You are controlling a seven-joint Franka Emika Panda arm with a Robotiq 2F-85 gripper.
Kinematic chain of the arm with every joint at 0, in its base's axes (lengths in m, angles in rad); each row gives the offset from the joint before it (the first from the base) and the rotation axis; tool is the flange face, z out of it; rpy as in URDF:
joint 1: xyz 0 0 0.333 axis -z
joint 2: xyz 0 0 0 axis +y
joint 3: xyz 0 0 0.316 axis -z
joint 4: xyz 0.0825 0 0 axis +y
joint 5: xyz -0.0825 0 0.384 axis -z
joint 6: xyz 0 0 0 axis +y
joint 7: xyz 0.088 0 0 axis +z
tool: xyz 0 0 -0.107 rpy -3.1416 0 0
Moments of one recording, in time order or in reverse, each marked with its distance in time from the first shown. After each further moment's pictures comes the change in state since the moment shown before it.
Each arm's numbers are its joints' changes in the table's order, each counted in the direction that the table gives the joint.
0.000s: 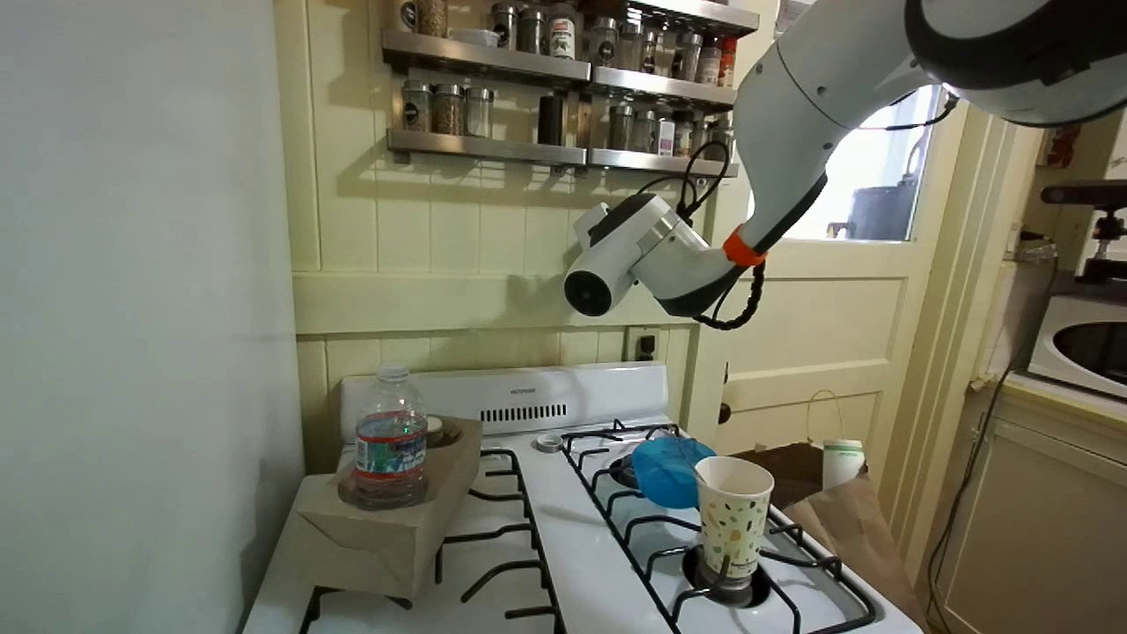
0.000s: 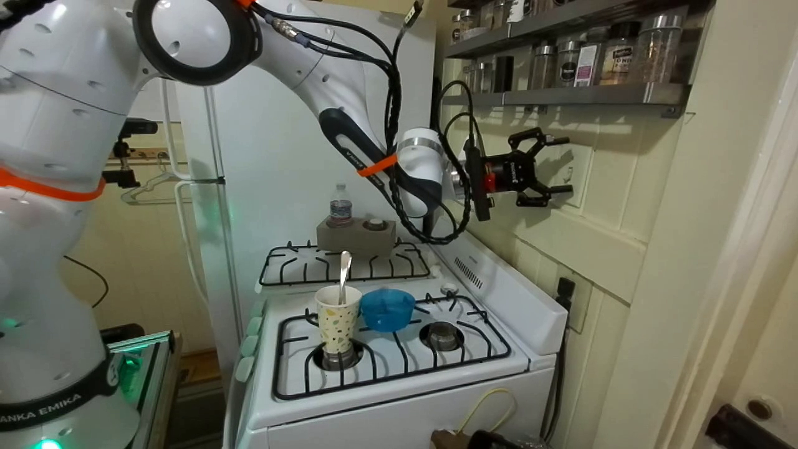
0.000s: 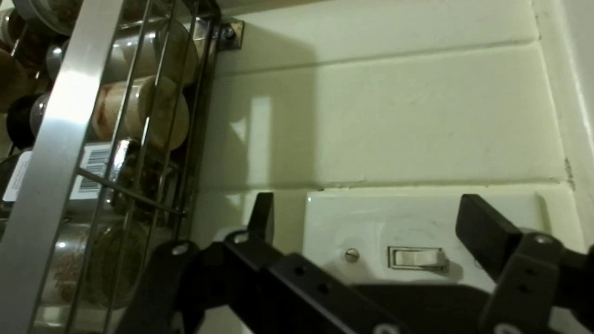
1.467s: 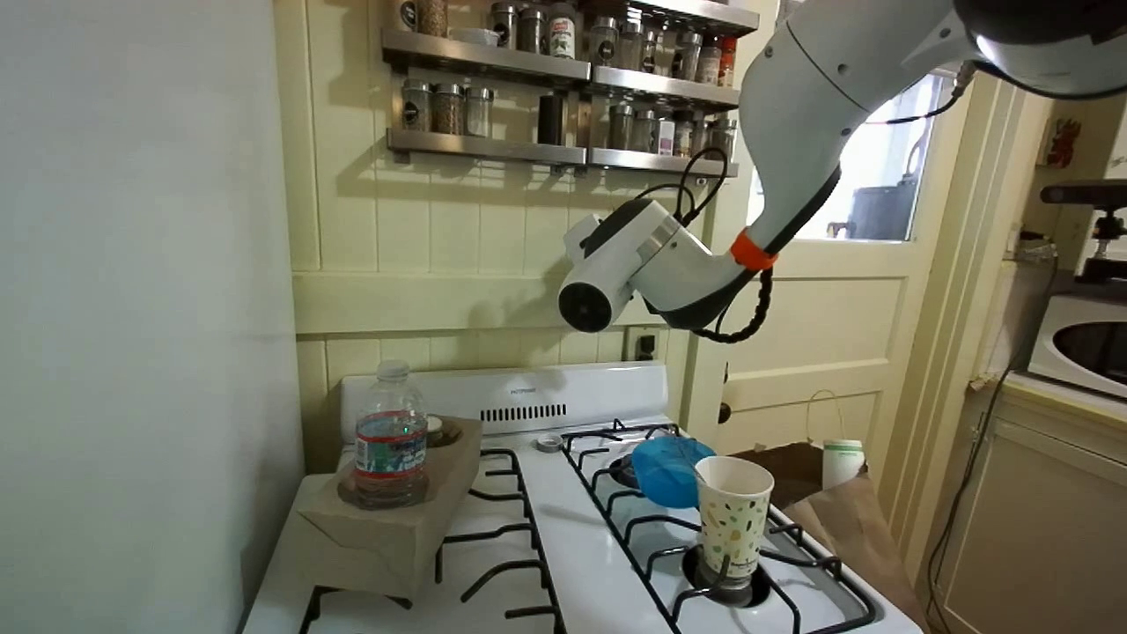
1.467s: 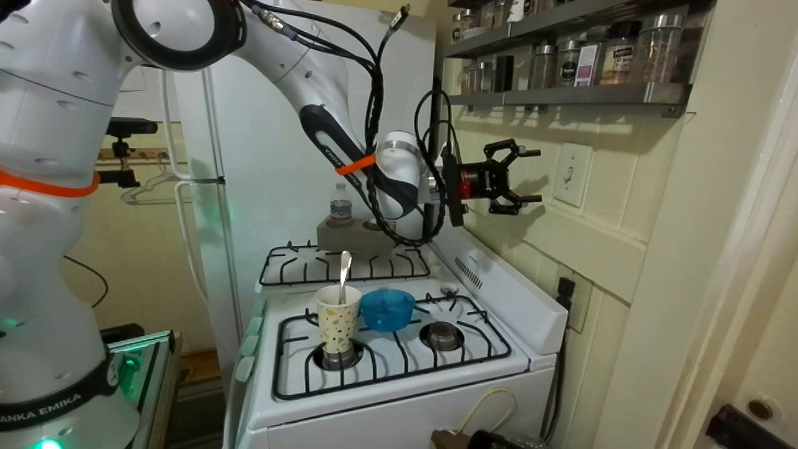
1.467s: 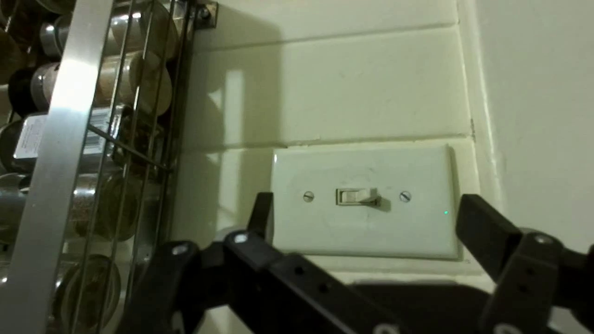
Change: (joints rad) arm -0.017 -0.075 -0.039 0.150 -0.007 0.001 -0.024
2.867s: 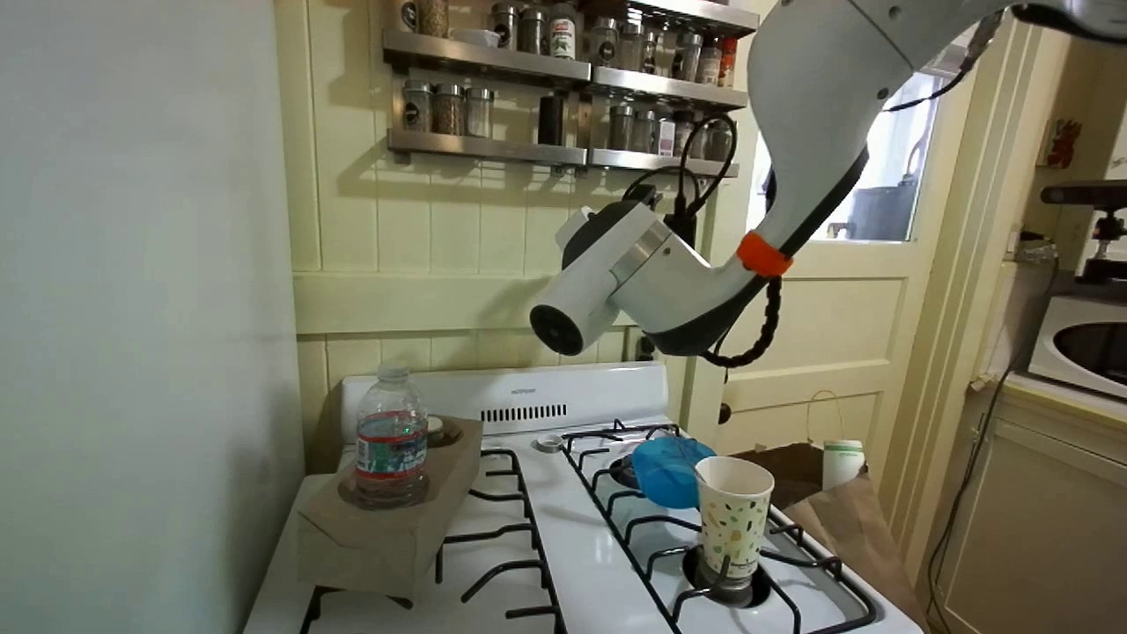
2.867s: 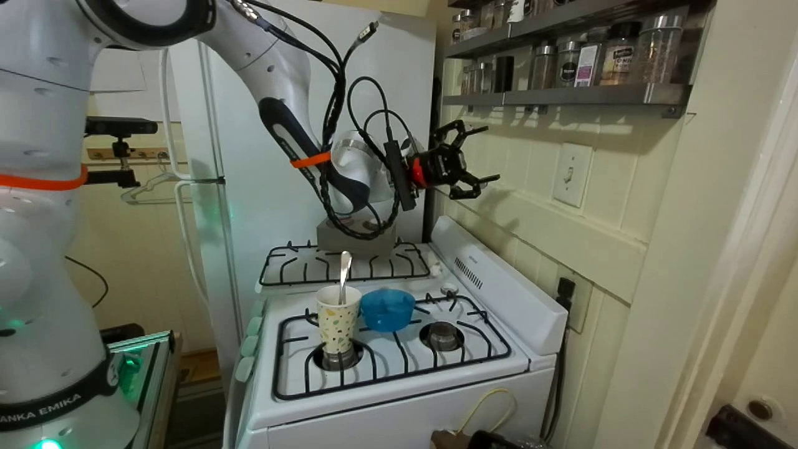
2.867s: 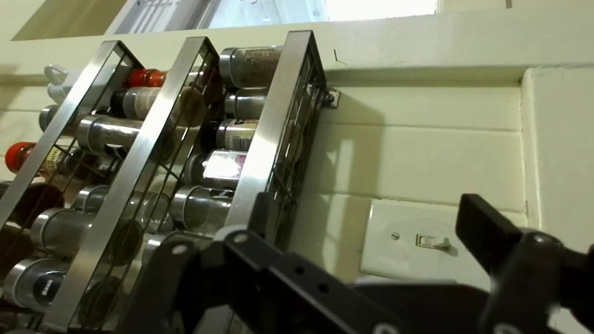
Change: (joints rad) arm -0.102 -0.123 -0.056 0.216 -0.131 0.402 0.095
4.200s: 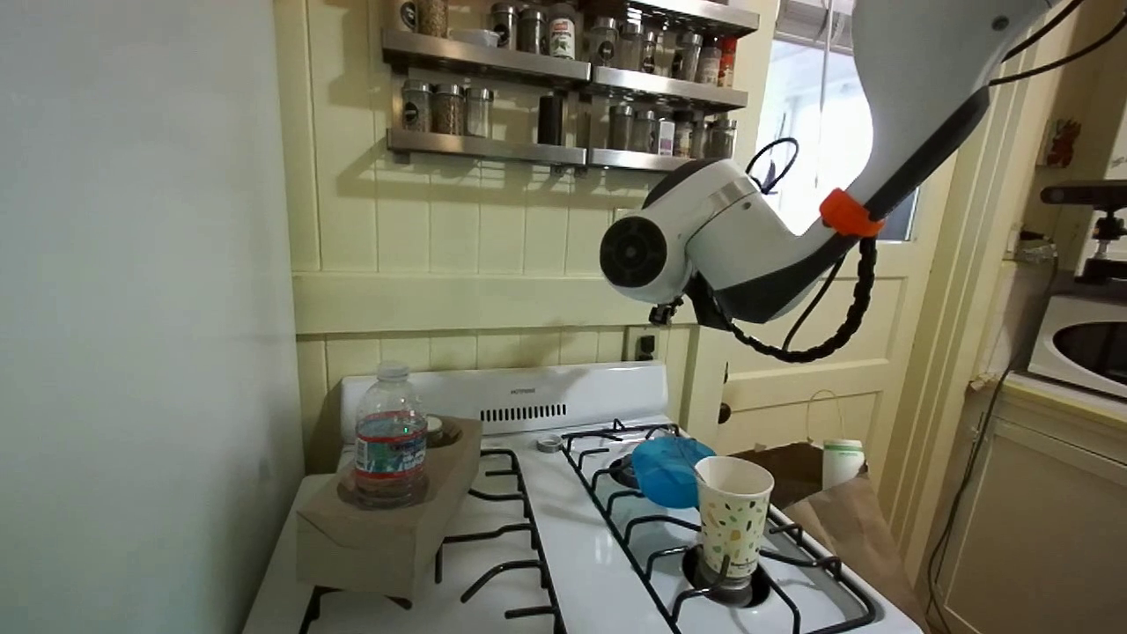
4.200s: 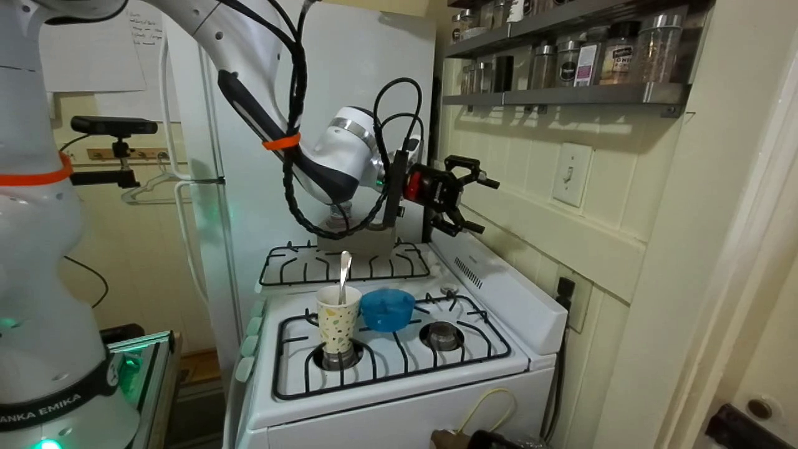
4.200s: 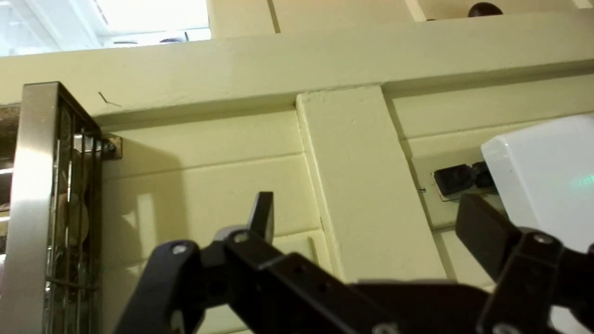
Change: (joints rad) arm 0.146 -0.206 0.022 0.144 -0.230 -0.622 0.042
